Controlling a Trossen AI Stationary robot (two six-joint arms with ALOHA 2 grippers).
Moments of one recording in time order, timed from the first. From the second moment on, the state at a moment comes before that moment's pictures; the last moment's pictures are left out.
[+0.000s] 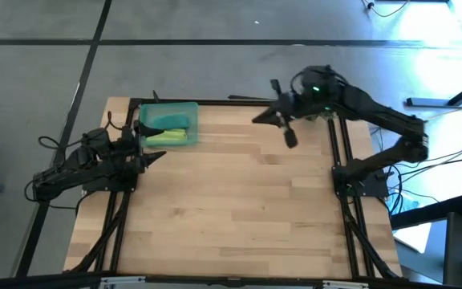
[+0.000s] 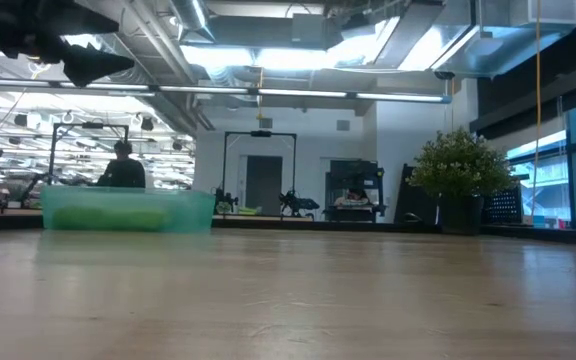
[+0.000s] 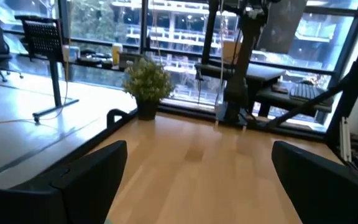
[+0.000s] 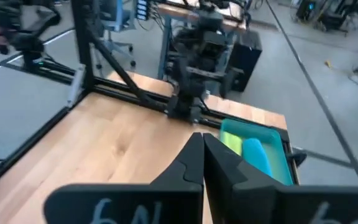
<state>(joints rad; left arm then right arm) 0.39 0.00 0.31 -0.31 0.14 -0.12 -0.29 1.38 1.60 -0.55 -0.44 -0.34</state>
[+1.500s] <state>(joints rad) 0.39 0.01 0.03 -0.02 0.25 -0.10 -0.16 0.35 0.01 0.49 -0.33 -0.04</state>
